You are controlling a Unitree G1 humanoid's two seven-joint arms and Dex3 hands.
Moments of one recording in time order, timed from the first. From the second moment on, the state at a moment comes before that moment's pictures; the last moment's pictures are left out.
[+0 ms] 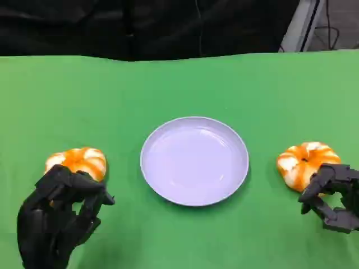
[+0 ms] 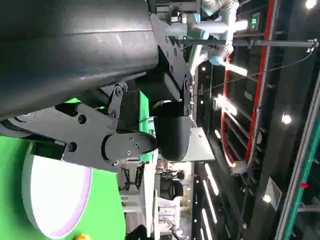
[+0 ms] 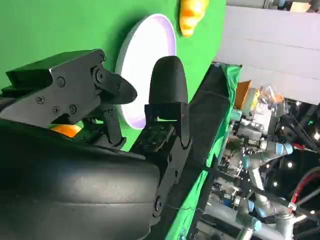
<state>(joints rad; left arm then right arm) 0.02 -0.15 0.19 0.42 -0.40 -0.87 -0.46 -0.28 -0.16 -0.17 0.95 0.25 -0.99 0.72</state>
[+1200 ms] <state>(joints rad) 0.02 -0.11 0.20 0.45 -0.32 -0.92 -0.43 -0.28 -0.16 -0.17 0.95 0.25 -0.99 0.72</state>
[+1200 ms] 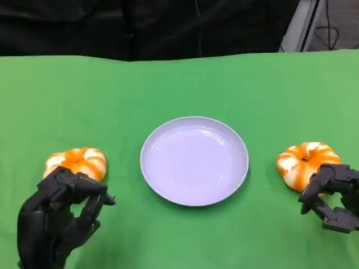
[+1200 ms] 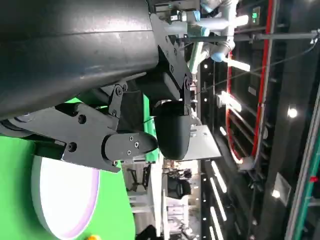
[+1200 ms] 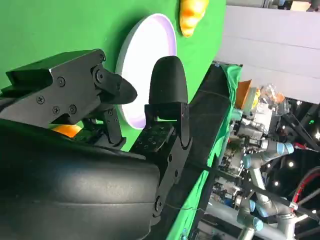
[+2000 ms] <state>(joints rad) -0.01 0.00 0.23 0.53 0.02 -1.08 -0.21 -0.28 -0.16 -0.17 0.95 0.25 -0.99 0.72</state>
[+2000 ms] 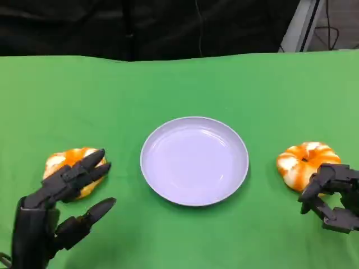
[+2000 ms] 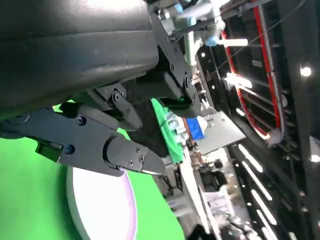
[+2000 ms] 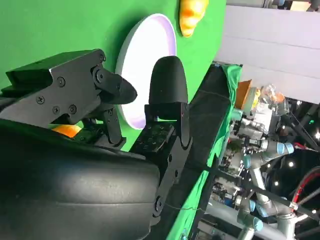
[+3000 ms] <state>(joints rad) -0.03 0.24 0.13 0.50 0.86 -0.81 0.69 -0.28 -0.16 -0.17 0.95 0.25 -0.98 0.72</state>
